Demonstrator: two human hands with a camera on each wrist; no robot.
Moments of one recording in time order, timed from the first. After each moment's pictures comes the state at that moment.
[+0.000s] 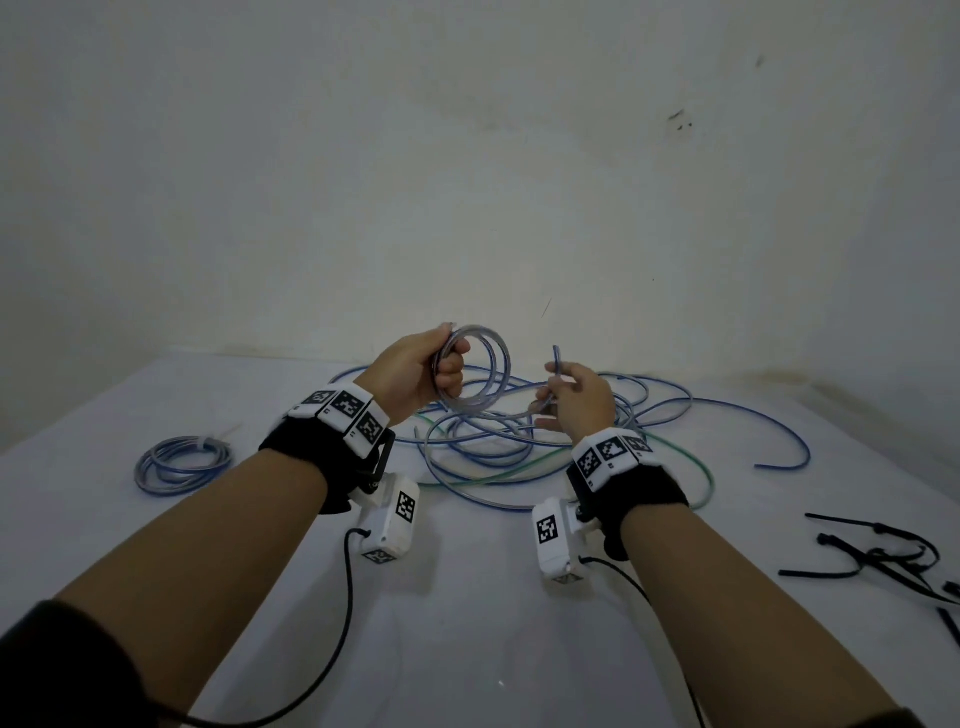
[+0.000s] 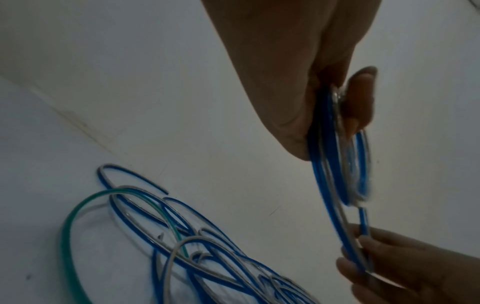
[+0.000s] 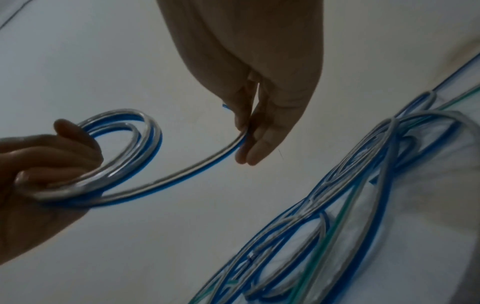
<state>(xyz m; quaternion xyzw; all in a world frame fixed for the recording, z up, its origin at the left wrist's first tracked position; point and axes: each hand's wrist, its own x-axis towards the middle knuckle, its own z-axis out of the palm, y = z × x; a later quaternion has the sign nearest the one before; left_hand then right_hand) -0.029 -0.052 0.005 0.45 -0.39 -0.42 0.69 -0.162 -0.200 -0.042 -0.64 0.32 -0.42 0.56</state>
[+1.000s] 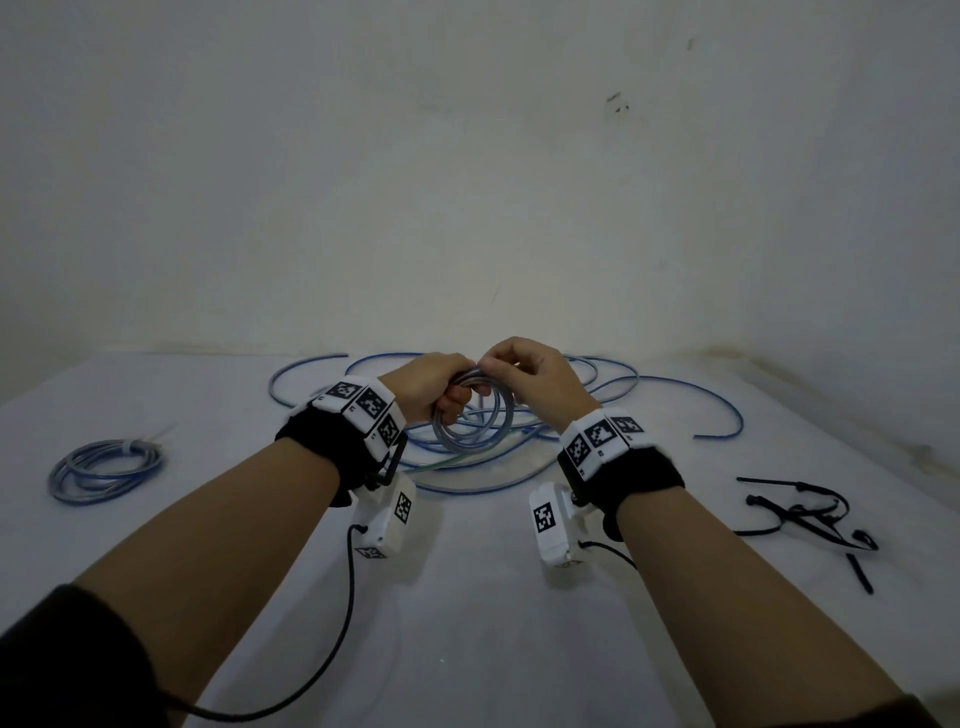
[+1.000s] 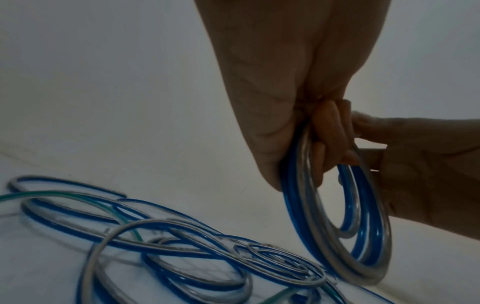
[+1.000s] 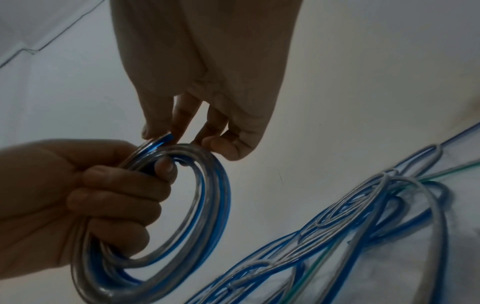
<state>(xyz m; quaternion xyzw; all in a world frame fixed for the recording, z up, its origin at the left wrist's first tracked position) -0.077 -0.102 -0.006 0.60 -0.42 -0.46 0.51 -0.207 -0.195 -0.019 -0.81 0.14 -0.36 0.45</state>
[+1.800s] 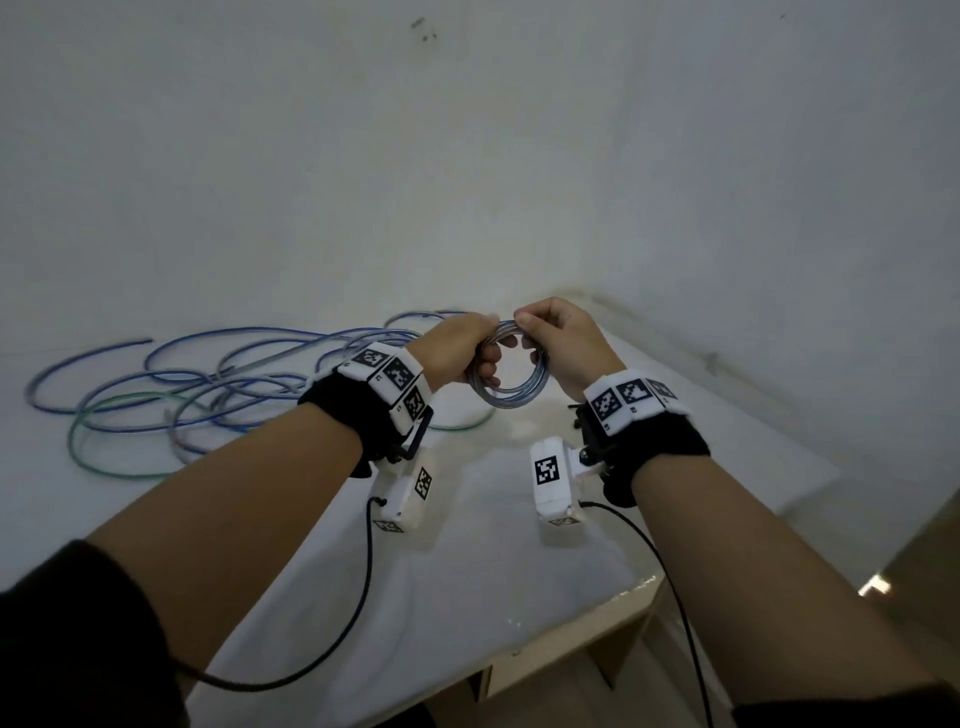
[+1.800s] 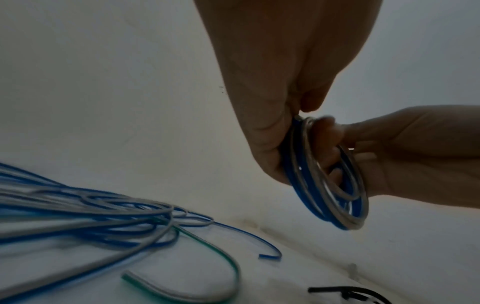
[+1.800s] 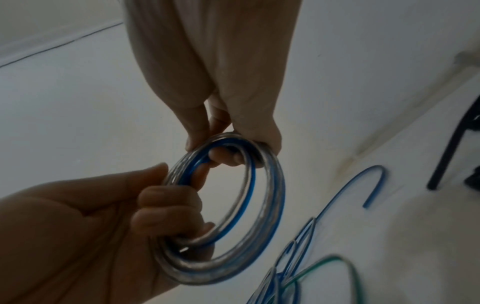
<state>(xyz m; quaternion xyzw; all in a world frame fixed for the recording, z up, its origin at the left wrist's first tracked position) -0.249 -0.210 -0.010 0.52 -0.52 -0.46 0.50 -0.380 -0.256 -0.014 -0.66 0.33 -0.47 0.49</state>
